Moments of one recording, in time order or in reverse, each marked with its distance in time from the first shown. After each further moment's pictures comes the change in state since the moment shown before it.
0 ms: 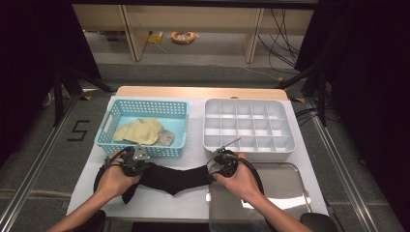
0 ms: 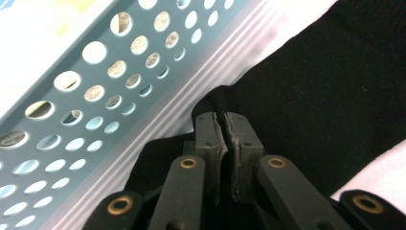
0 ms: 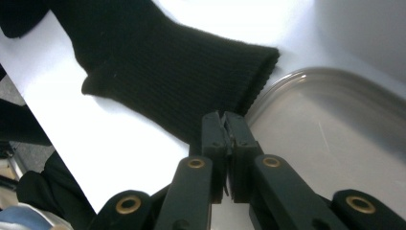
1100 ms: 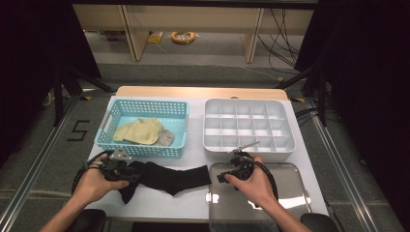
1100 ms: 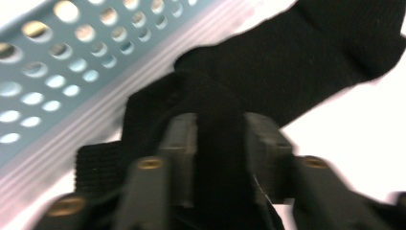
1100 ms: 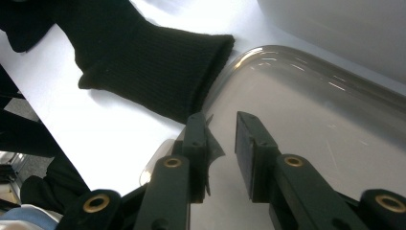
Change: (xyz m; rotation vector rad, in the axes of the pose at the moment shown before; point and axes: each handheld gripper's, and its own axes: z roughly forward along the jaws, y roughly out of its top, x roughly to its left) left arm 0.014 -0.030 -0.034 0.006 -0.164 -0.146; right arm -0.018 -0.026 -0.028 -0.100 -0.010 0.052
